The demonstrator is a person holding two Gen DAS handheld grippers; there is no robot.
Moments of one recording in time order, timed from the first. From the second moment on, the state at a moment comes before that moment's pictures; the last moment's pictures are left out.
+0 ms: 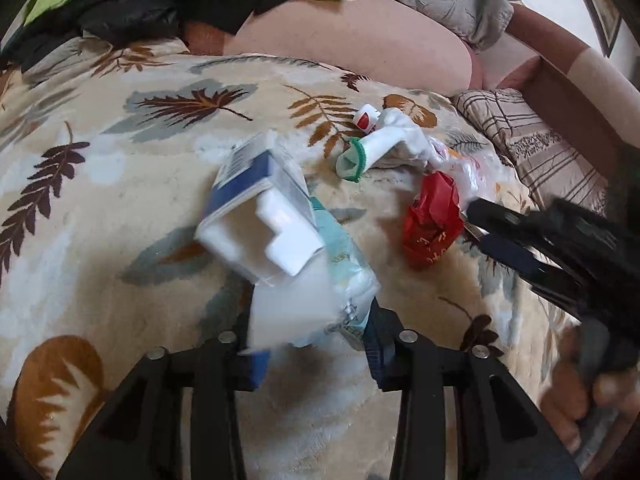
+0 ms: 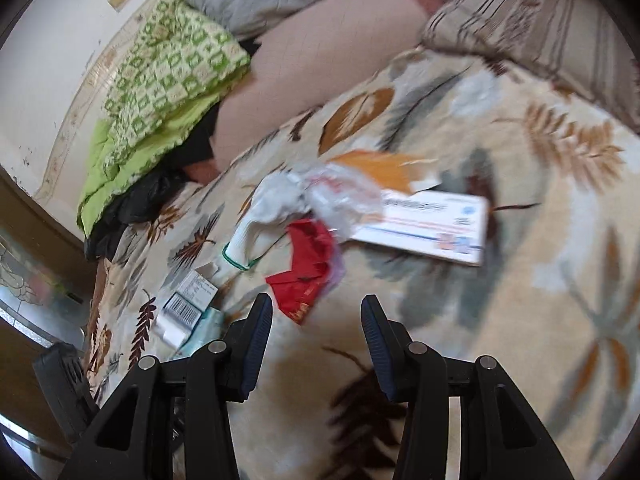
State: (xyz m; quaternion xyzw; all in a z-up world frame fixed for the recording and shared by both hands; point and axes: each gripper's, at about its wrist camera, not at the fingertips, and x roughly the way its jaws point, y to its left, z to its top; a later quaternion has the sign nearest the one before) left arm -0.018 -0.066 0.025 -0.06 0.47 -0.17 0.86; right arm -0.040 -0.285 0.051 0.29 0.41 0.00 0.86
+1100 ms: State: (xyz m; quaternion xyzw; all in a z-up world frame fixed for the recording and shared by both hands) left arm -0.085 -0.140 0.065 0.08 0.31 -0.24 0.92; right arm -0.174 -0.298 0.071 0.18 0.33 -0.14 0.91
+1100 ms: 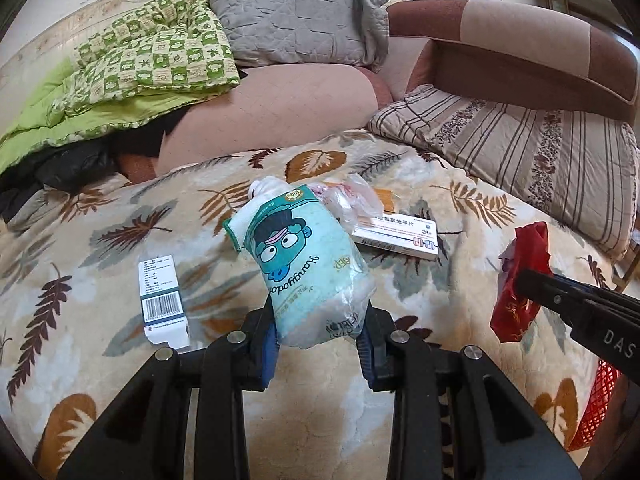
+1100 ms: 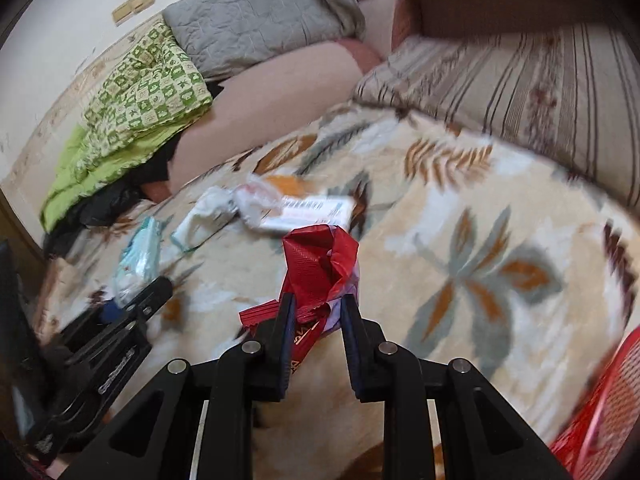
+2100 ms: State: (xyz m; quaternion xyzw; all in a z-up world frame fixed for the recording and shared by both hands) left arm -0.087 -0.150 0.062 0.11 0.30 -0.22 0.92; right arm -0.162 -0.297 0.066 0.17 0.34 -0.13 0.92
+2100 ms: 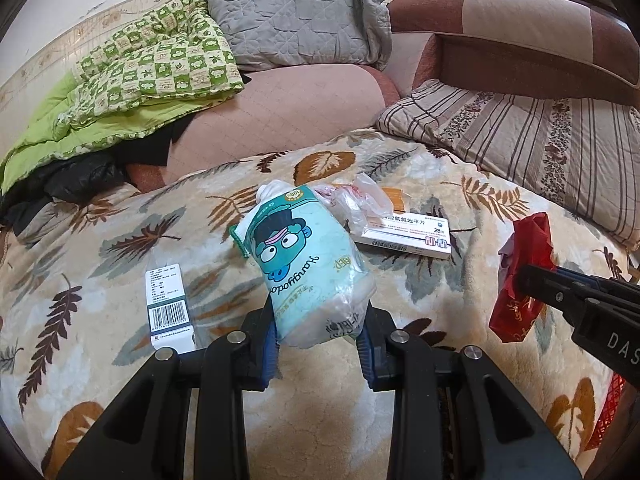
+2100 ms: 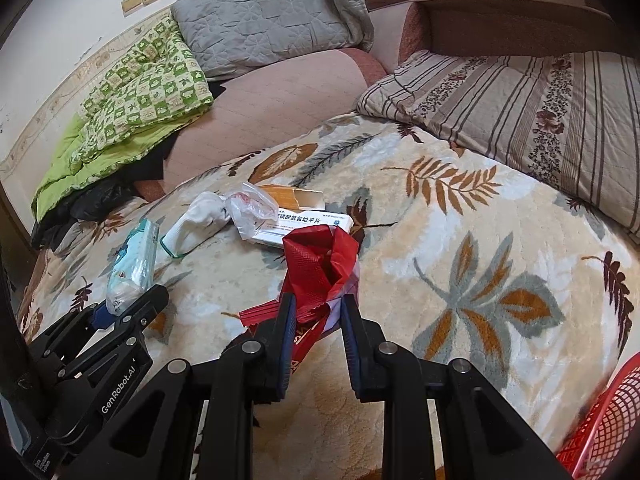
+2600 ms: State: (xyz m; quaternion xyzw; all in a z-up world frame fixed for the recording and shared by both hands) left arm -0.088 -0.153 0.062 0.11 0.30 -0.23 0.92; right arm -0.161 -0.300 0.066 0.17 0.34 -0.14 0.92
